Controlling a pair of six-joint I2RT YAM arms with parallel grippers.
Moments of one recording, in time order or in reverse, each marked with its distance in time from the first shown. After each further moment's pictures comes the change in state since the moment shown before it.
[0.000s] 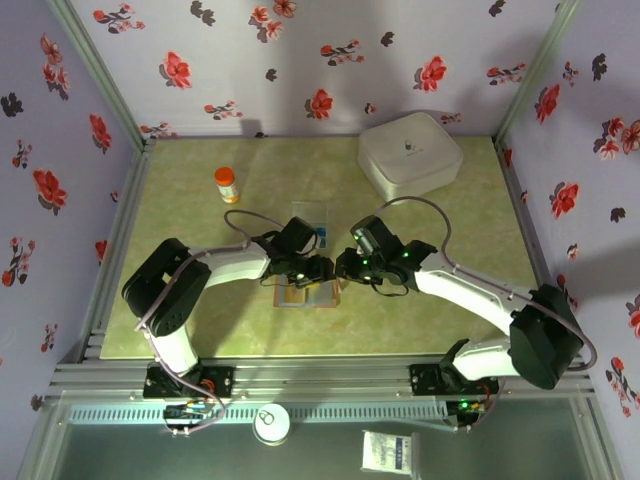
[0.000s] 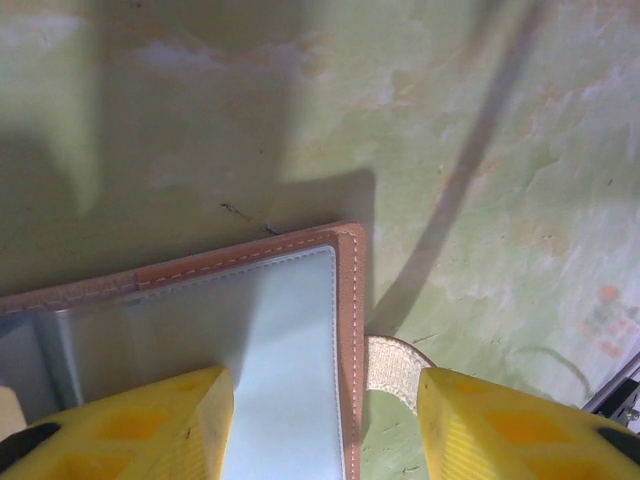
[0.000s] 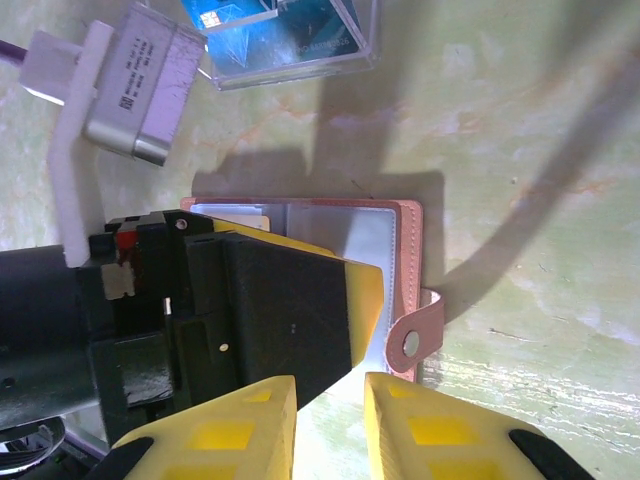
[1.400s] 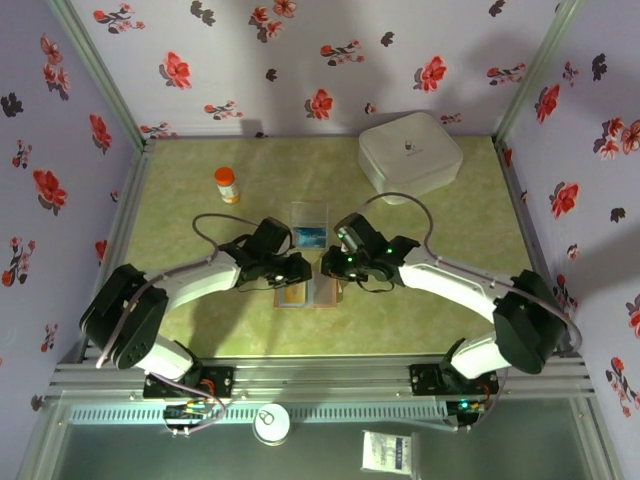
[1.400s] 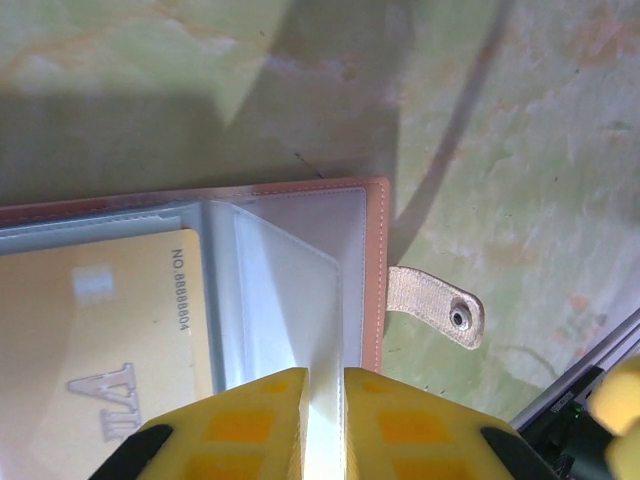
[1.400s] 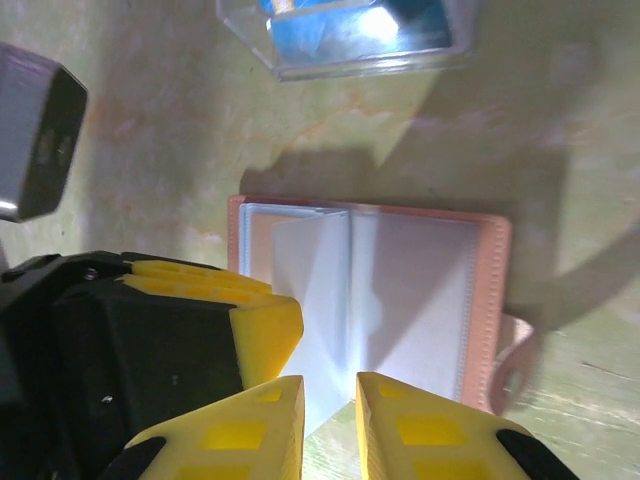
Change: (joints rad) left arm 0.062 -0.239 -0.142 -0.036 -0.011 0.011; right arm 0.045 0.080 0.066 0.039 0.003 0.006
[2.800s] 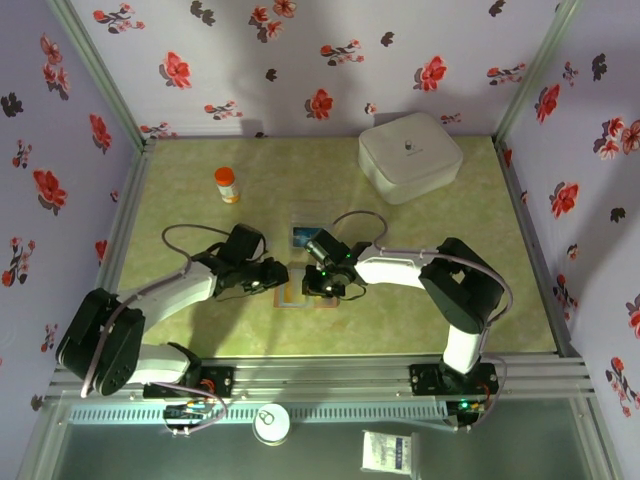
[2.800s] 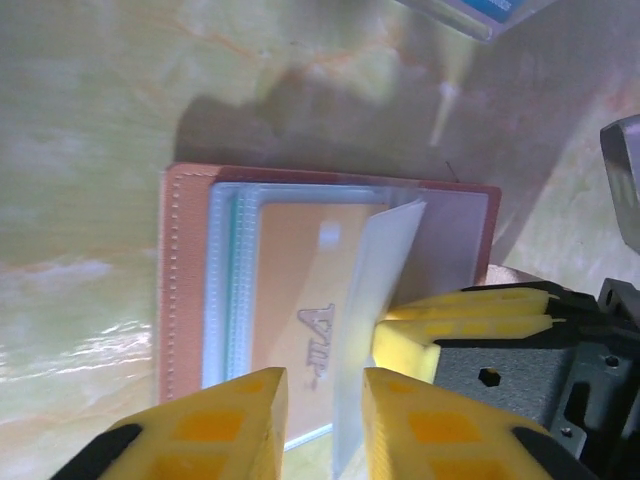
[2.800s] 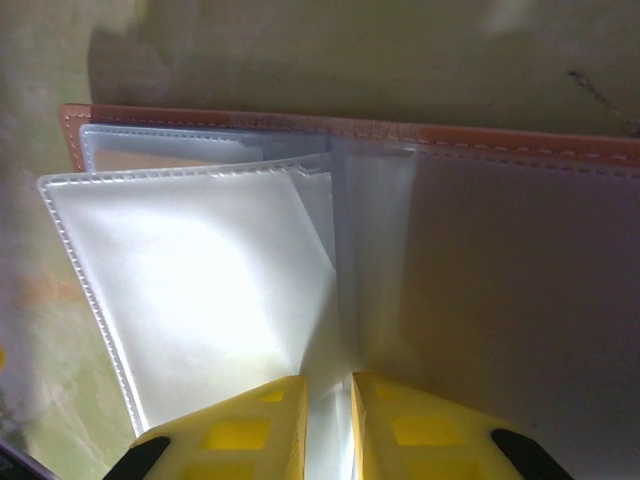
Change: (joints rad) left arm 0.133 -0.171 -0.147 -0.066 -0.024 0.033; right arm 0.089 0.390 0.082 0.112 -0.109 0.032
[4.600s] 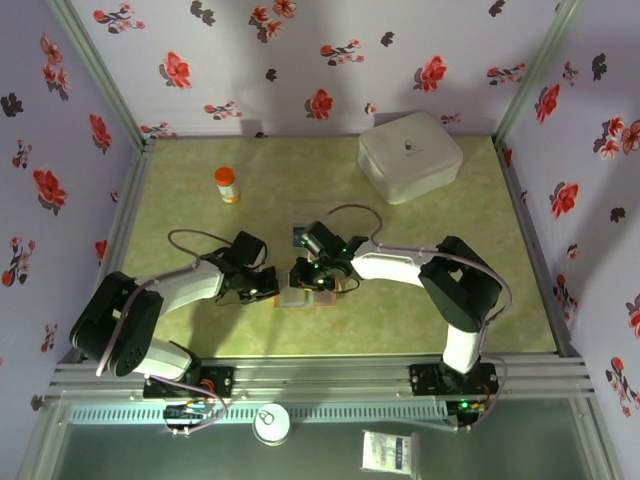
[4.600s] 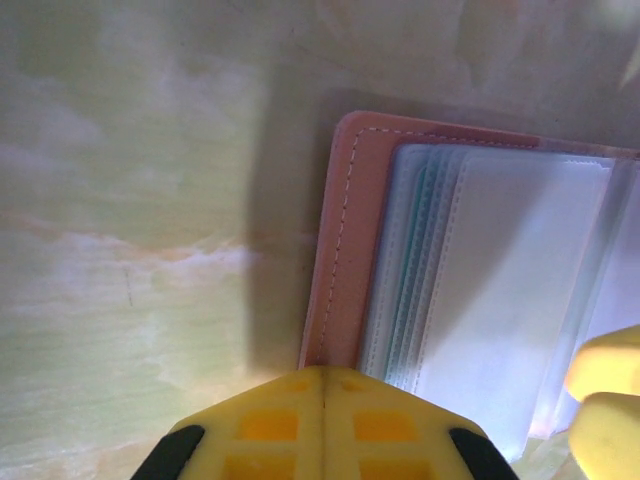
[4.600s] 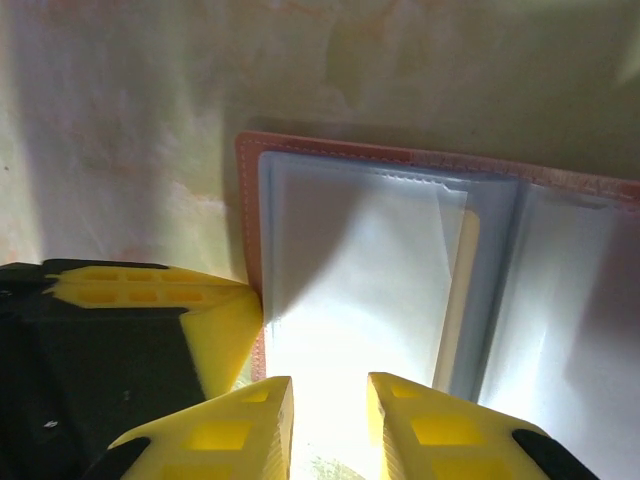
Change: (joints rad) left arm 0.025 0.100 -0.041 -0.021 -0.043 0.064; right arm 0.003 0.018 0.071 0.037 -0.068 0.004
